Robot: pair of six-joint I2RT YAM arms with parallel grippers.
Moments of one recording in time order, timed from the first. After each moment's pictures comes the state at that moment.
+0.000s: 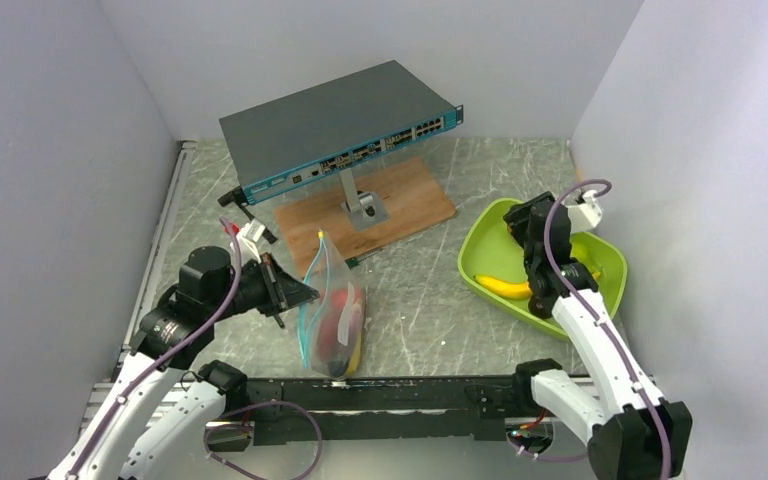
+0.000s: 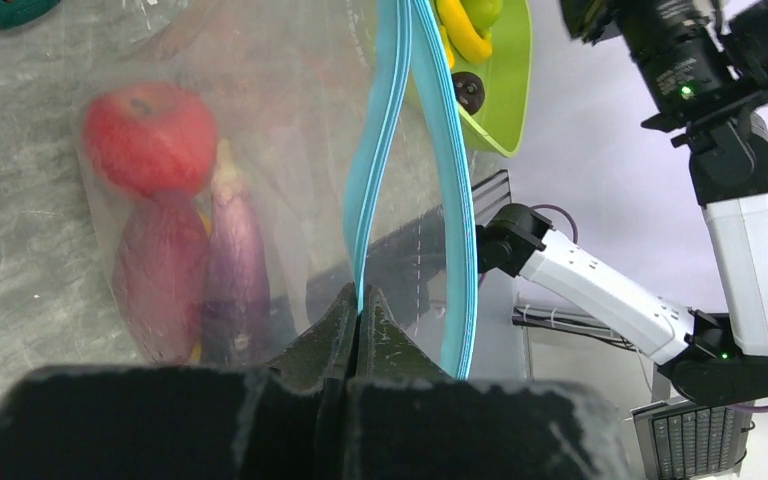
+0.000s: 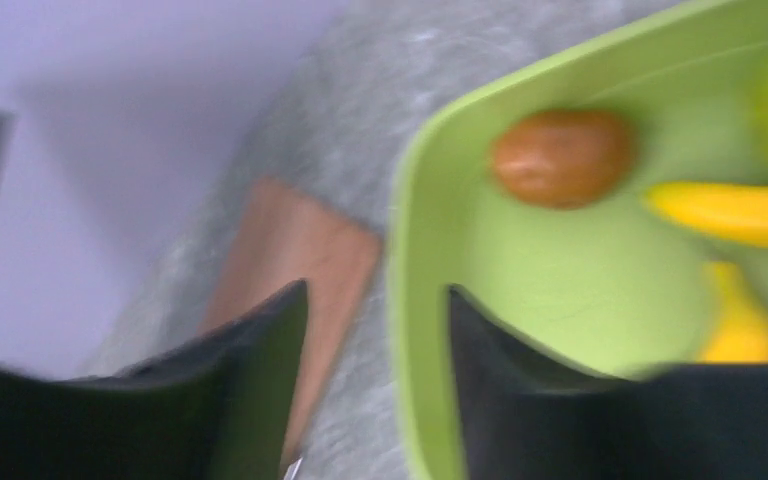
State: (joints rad) left arm -0.45 0.58 0.77 -0.64 0.45 -0.86; right arm 0.18 0.91 0.74 -0.19 0.38 0.85
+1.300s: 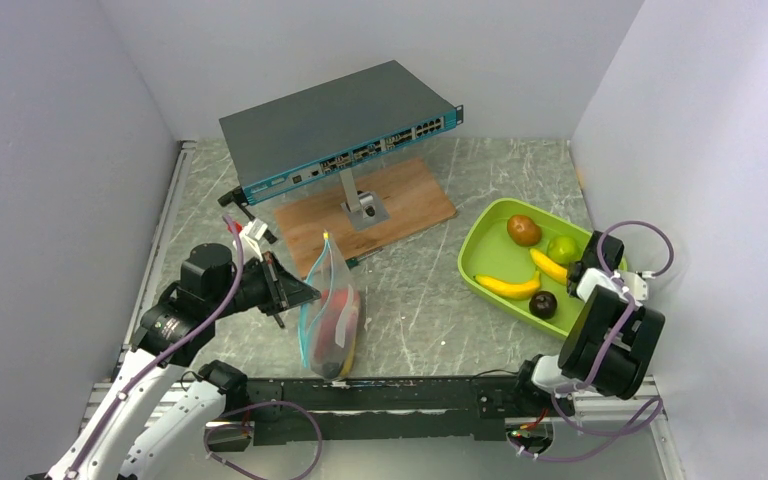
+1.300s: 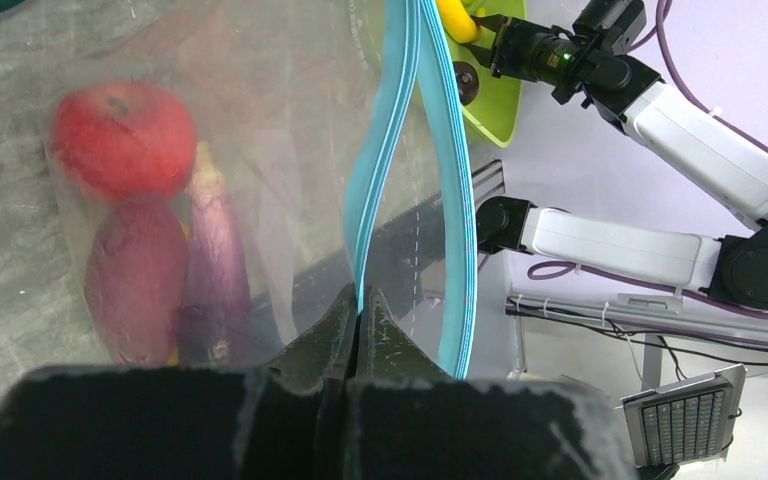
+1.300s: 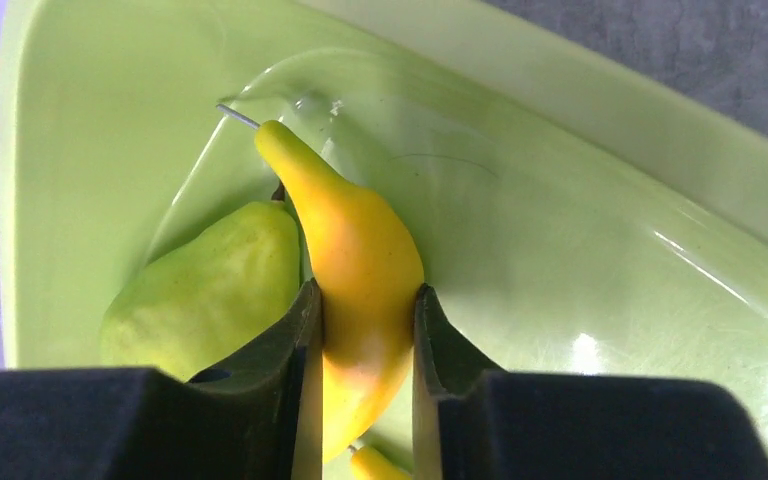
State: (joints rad) left arm -0.45 0.60 0.79 -0.64 0.47 -0.86; right arm -0.51 1.39 0.59 -0.13 0.31 1.20
